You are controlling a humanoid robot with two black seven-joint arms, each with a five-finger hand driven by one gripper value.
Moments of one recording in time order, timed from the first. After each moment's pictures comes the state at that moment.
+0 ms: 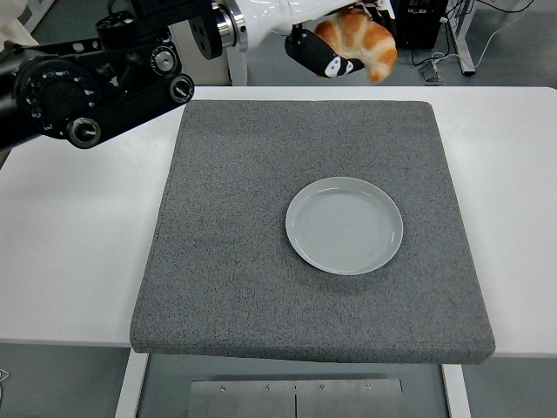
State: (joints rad) left arm -1.54 0.25 -0.11 -1.09 1.18 0.05 -0.21; right arm -0.12 0.00 0.01 0.13 -0.10 0.02 0.41
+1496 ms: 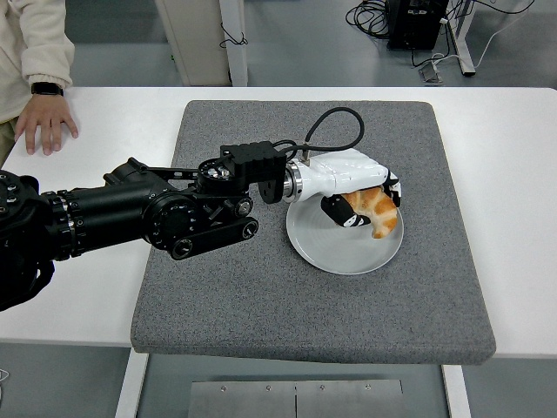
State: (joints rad) left arm -1.29 0.00 0.15 -0.92 1.29 0.16 -0.23; right arm -0.12 0.00 0.01 0.13 -0.10 0.02 0.41
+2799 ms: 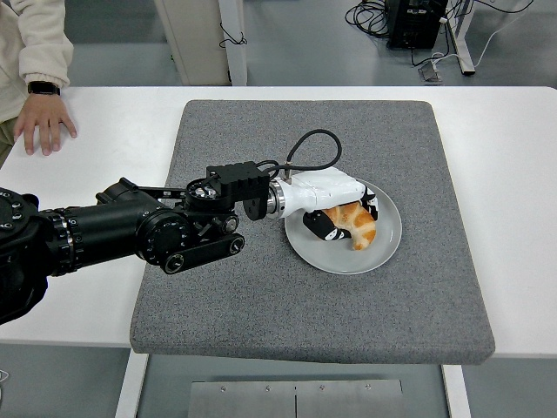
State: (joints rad) left arm -1.23 0.02 0.19 -0.88 1.29 0.18 -0.24; right arm -0.12 0.00 0.01 0.13 -0.10 0.02 0.41
